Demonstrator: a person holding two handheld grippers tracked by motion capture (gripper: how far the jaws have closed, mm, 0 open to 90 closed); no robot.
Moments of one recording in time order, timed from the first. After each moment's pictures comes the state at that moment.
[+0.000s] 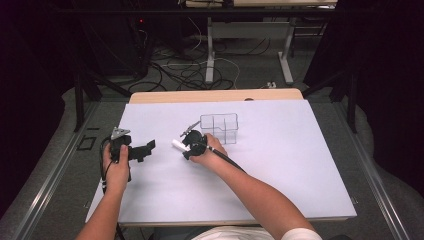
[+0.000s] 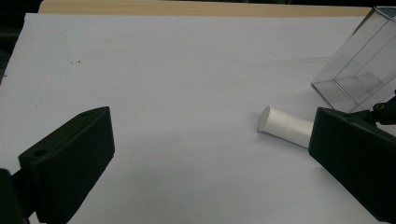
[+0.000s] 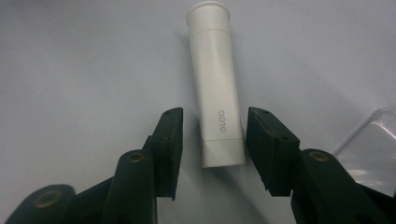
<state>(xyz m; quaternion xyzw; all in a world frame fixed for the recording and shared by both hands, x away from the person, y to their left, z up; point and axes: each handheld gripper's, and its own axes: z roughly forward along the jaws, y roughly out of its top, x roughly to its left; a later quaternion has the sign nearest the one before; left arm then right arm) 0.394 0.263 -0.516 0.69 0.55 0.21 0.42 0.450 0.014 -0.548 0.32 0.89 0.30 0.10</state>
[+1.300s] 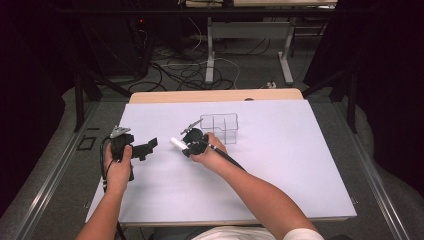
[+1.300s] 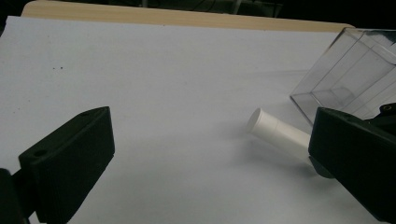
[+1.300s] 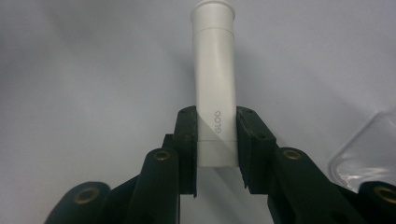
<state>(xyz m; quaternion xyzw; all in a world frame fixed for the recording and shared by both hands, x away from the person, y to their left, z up) 0.392 0.256 -0.507 0.68 0.55 0.20 0.45 0.444 0.010 -0.533 0.33 0.88 0.33 0.07</state>
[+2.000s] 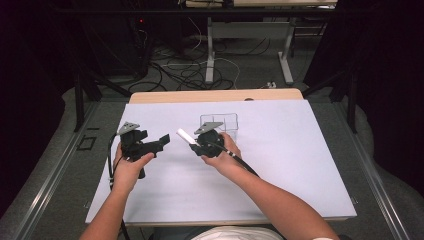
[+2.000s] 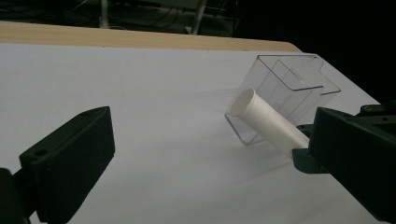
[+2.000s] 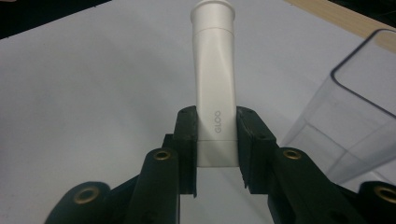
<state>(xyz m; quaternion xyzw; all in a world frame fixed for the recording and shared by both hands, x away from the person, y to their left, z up) 0.385 0.221 -0.483 0.68 0.51 0.15 0.51 0.411 -0.036 -0.506 0.31 0.84 0.42 0.14</state>
